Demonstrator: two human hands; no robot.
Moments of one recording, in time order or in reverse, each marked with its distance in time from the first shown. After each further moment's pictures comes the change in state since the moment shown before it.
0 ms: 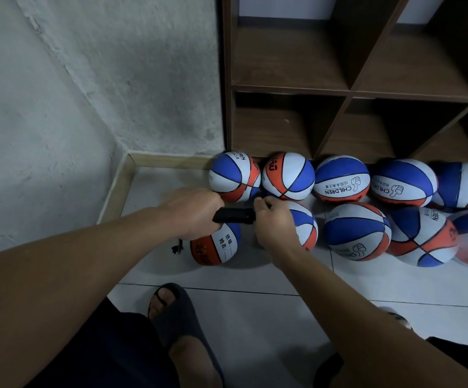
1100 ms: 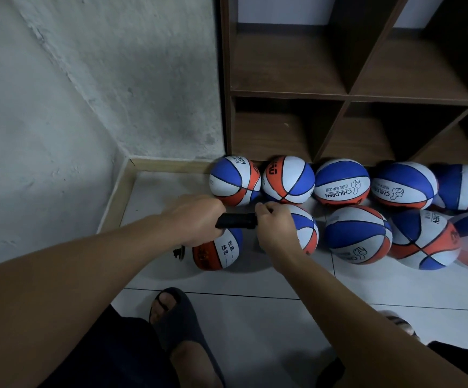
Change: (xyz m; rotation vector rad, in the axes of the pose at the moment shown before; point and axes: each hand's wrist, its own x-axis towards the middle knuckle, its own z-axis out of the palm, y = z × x) left_hand -0.001 0.008 0.000 -0.019 -0.028 -0.044; right_hand 0.006 0.006 -0.001 0.045 0.001 0.039
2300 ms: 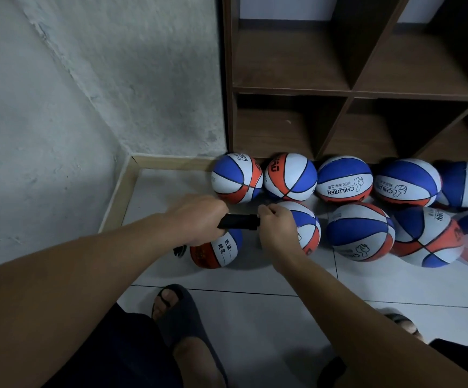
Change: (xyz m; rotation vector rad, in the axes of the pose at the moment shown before) left_hand 0.005 -0.005 0.012 0.117 0.035 0.074; right_hand -0.003 0.010 0.003 0.003 0.032 0.042
